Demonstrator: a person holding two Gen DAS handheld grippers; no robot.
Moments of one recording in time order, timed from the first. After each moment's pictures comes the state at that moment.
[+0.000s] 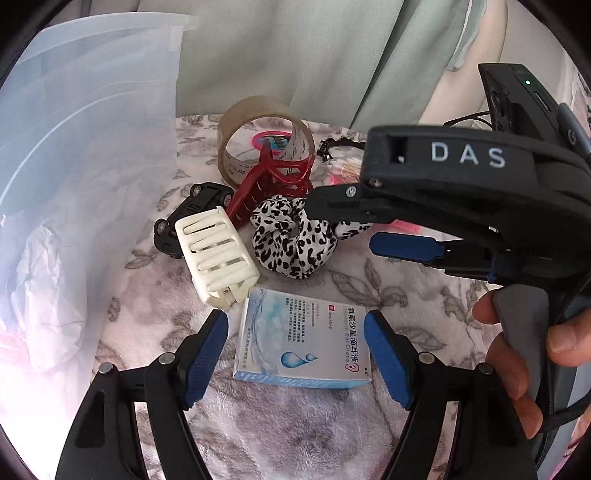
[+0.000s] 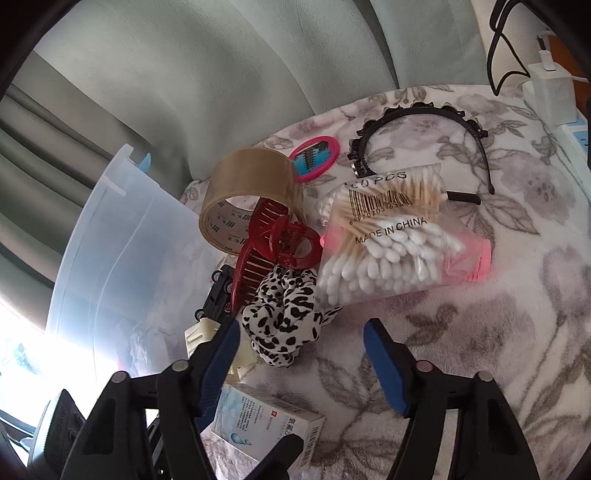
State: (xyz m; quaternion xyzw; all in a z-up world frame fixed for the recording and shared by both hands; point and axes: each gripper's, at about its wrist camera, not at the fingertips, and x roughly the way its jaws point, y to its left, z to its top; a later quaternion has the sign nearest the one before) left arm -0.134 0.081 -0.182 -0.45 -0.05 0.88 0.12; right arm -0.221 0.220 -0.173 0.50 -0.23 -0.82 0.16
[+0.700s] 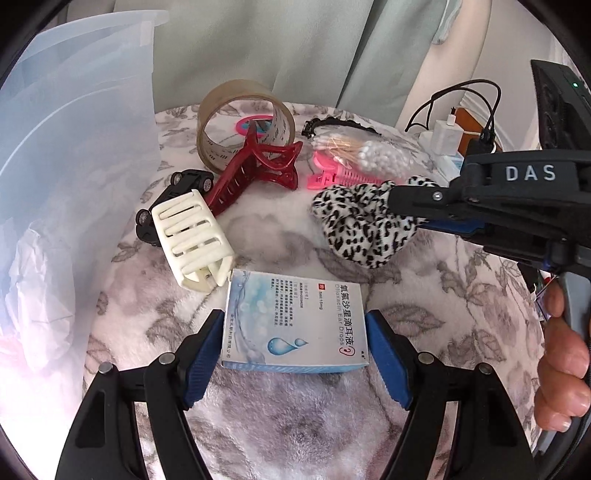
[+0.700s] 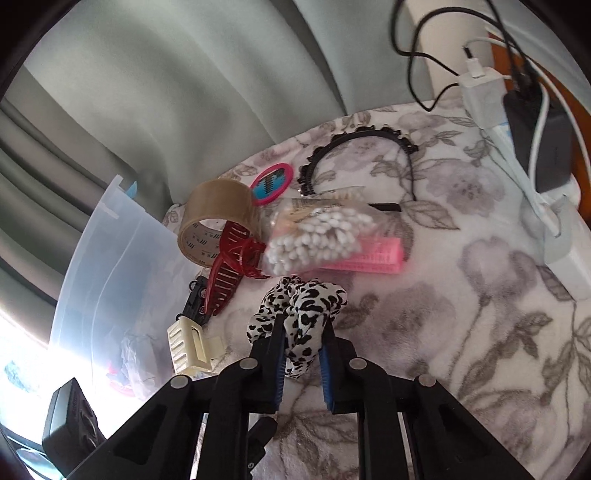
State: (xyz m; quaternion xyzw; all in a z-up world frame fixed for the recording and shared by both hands) left arm -0.132 0.096 -0.184 -0.47 -0.01 0.87 0.13; right arm -0.185 0.270 -0.157 0.48 -0.24 -0.84 0.09
